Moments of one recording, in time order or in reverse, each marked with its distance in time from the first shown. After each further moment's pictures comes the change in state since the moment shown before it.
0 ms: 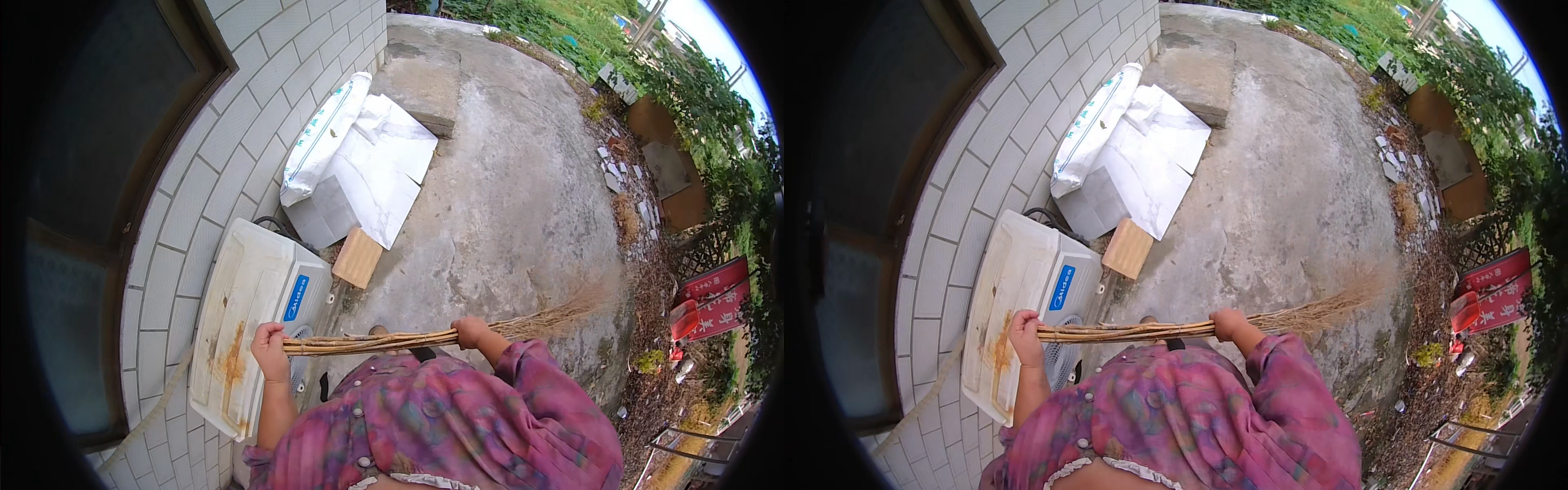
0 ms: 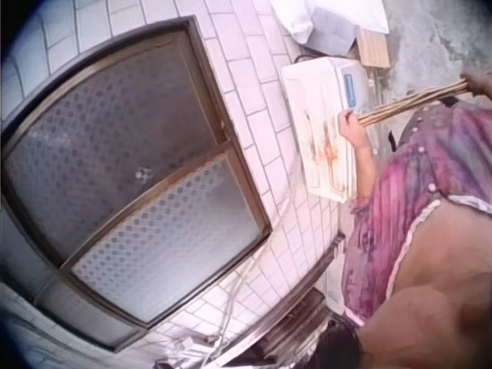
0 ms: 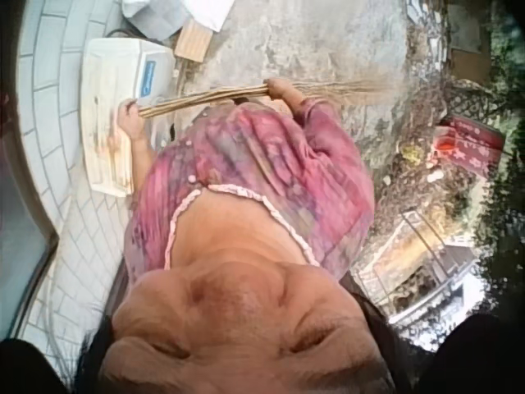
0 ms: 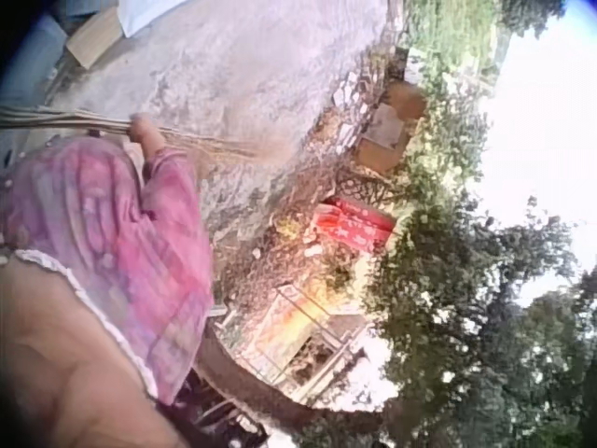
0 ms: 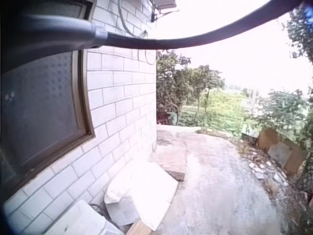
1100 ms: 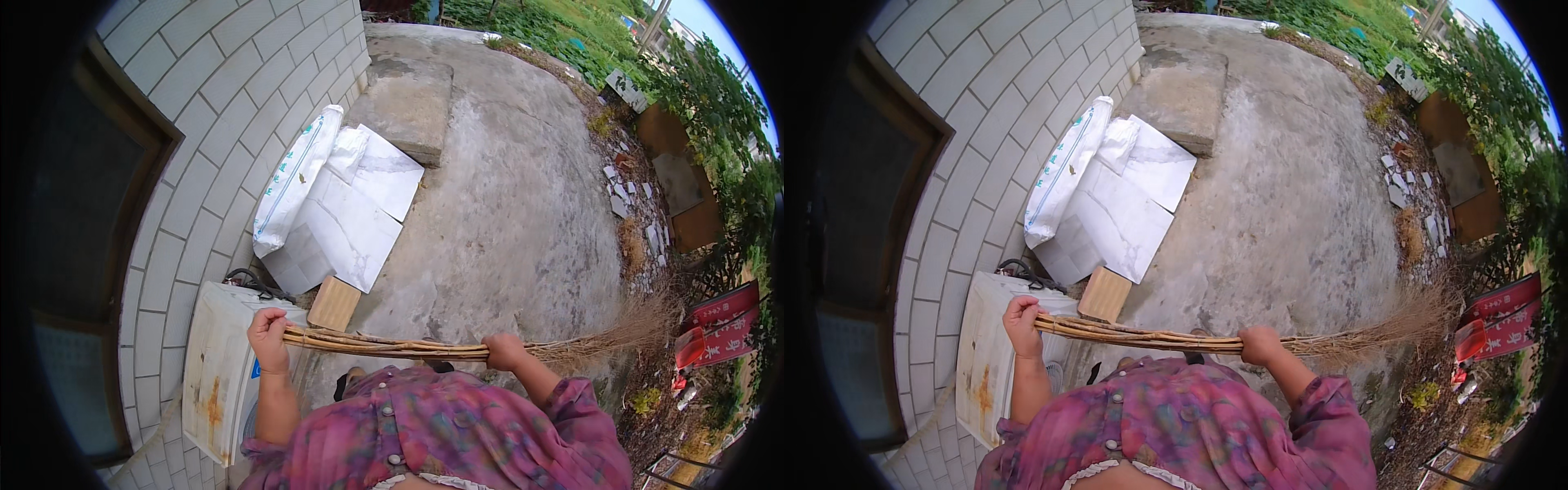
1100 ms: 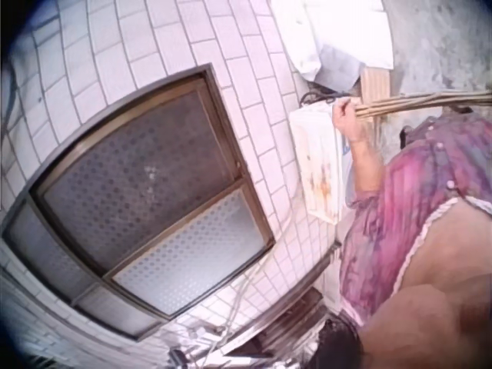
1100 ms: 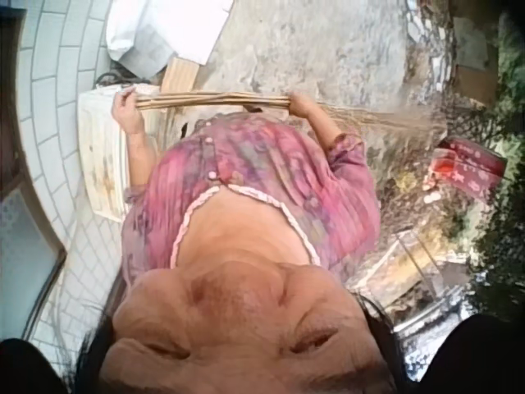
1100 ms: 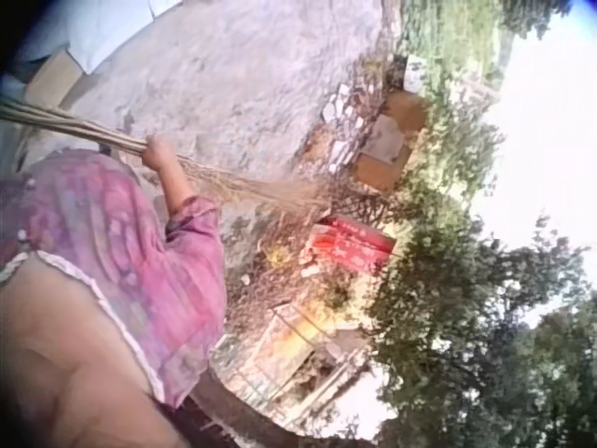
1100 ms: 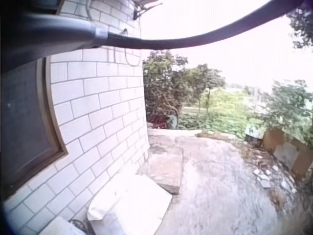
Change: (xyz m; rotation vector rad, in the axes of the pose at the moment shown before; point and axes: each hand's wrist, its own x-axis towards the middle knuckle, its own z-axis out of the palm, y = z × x) left_hand 0.122 0.087 0.307 -0.114 -0.055 0.082; right_hand -0.026 0.244 -0.219 0.026 0.095 0.030
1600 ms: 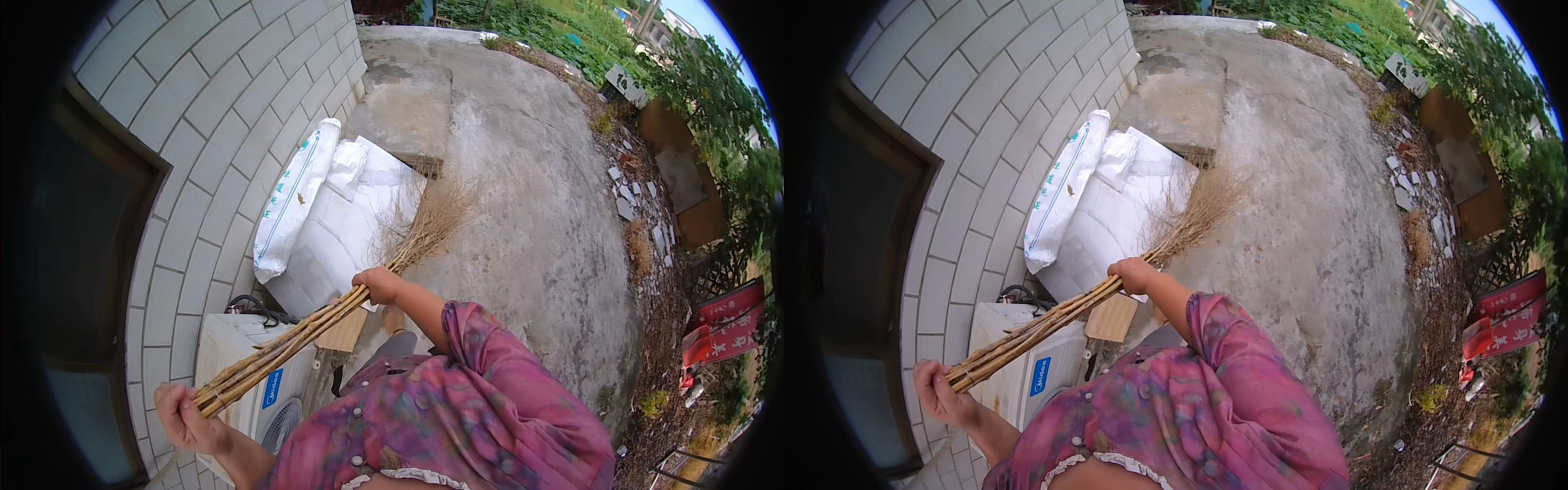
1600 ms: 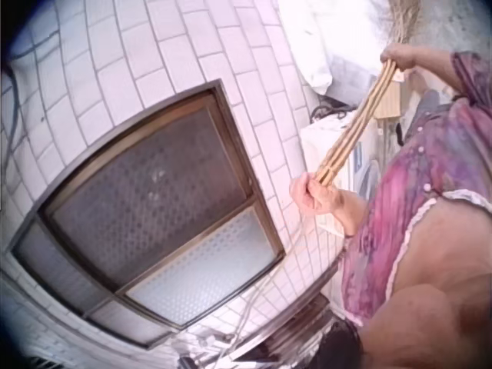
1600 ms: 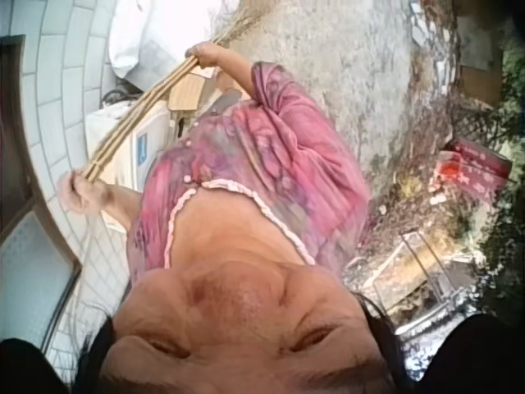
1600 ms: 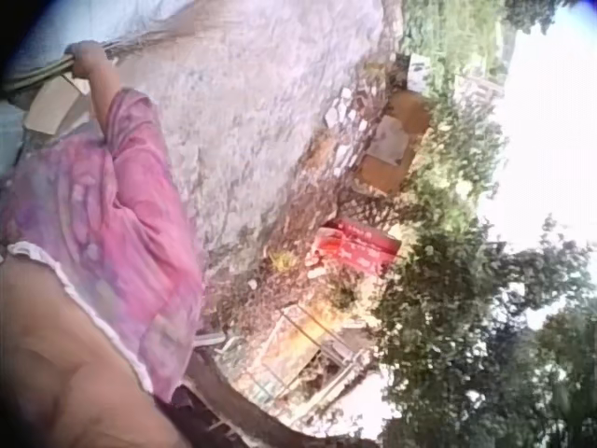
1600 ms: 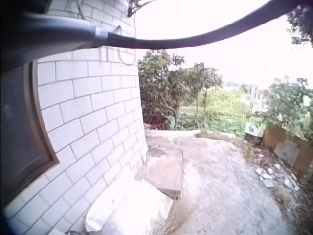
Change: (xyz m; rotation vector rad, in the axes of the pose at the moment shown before) left_hand 0.049 0.161 -0.030 0.501 0.225 0.870; right_hand 0.313 -0.186 -0.127 0.221 0.278 -0.708
